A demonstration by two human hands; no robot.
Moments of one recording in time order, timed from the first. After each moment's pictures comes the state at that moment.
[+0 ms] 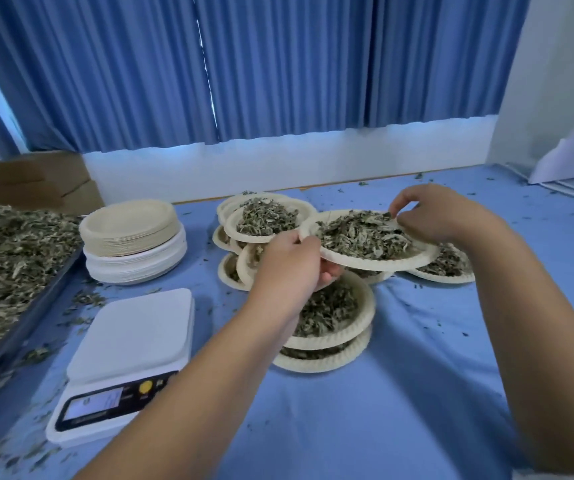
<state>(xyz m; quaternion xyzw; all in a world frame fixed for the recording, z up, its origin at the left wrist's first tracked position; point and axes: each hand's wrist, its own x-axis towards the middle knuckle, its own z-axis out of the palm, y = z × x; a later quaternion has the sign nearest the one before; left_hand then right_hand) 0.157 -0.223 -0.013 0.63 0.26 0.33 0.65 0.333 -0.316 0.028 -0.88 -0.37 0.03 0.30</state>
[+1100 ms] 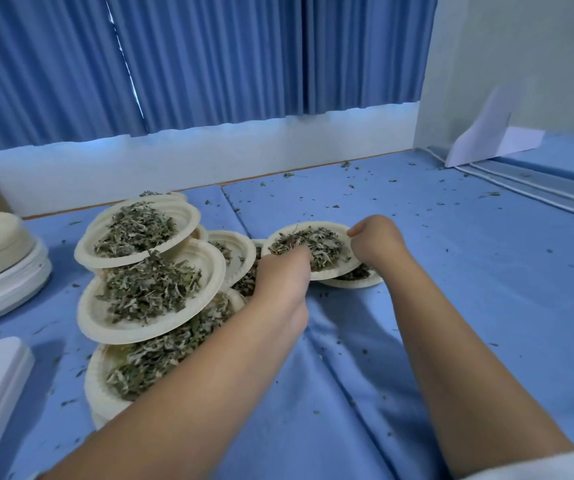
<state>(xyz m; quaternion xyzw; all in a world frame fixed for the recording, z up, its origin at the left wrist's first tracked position) 0.318 -0.279 -0.043 0.51 0.40 0.26 0.71 0.454 -0.330 -0.052 -0.91 -0.18 0.06 0.36</state>
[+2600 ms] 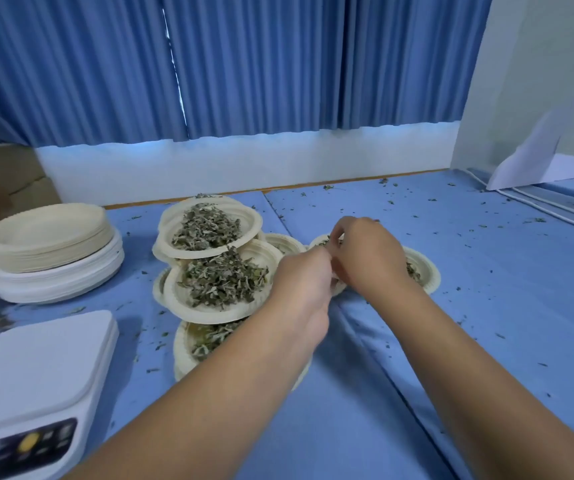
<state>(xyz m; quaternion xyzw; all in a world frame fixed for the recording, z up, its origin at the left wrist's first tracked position) 0.262 -0.261 -0.022 0.47 0.32 0.27 0.78 0.358 -0.286 -0.032 -0.89 -0.35 -0.14 0.26</state>
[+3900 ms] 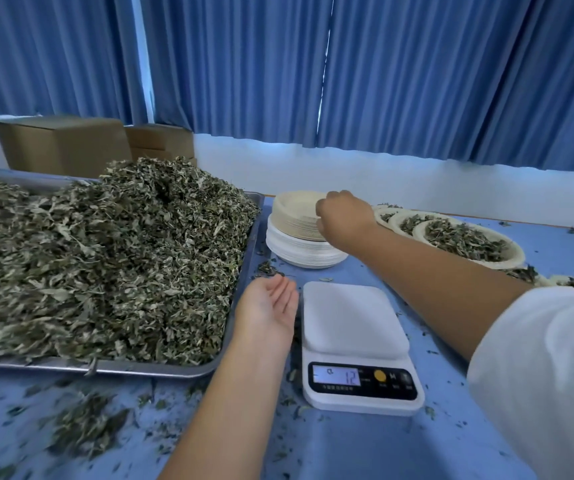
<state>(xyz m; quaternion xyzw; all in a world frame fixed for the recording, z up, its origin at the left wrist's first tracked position) -0.076 -0.054 -0.059 0.14 0.32 0.46 0.82 0.090 0.005 0.000 -0.76 -0.61 -0.24 0.01</state>
